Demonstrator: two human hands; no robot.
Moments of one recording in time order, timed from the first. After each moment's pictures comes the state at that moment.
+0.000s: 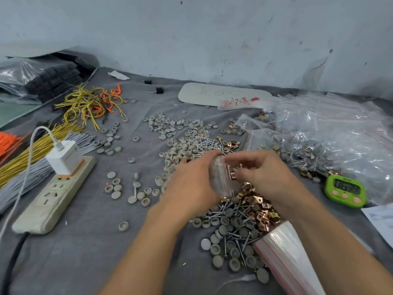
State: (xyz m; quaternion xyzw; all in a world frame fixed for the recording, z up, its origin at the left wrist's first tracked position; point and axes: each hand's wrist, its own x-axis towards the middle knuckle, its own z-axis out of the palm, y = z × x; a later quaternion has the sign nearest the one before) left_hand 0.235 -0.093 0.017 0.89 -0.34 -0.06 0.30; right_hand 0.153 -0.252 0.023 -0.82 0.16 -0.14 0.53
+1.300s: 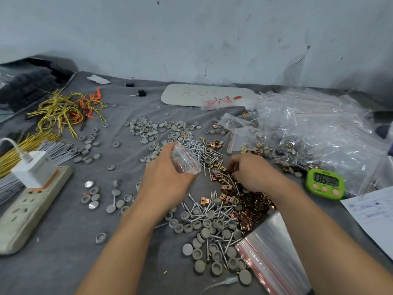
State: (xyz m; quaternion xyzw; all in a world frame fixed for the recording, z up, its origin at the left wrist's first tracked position) left_hand 0.264 -0.098 -0.005 0.87 -0.24 -0.01 0.42; right_hand 0.177 -0.303 0.009 -0.96 0.23 0.04 0.17
